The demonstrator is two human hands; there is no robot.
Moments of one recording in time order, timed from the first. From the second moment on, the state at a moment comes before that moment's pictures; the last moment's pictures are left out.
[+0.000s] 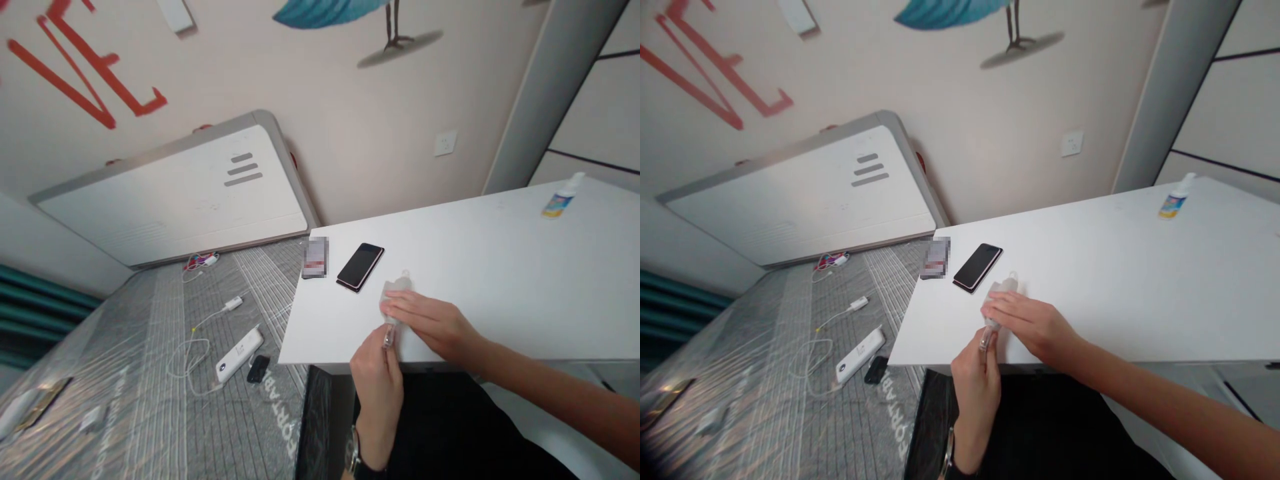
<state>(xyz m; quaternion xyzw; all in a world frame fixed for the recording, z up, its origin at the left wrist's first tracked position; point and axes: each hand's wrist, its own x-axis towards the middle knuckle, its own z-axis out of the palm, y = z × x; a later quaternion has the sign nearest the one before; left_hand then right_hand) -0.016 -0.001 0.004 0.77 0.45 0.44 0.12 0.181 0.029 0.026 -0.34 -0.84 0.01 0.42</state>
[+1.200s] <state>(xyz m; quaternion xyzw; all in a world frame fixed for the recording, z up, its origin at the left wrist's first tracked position) 0.022 0.014 0.023 0.69 0.37 0.50 0.36 0.197 0.023 0.075 -0.30 -0.86 -0.06 0.41</state>
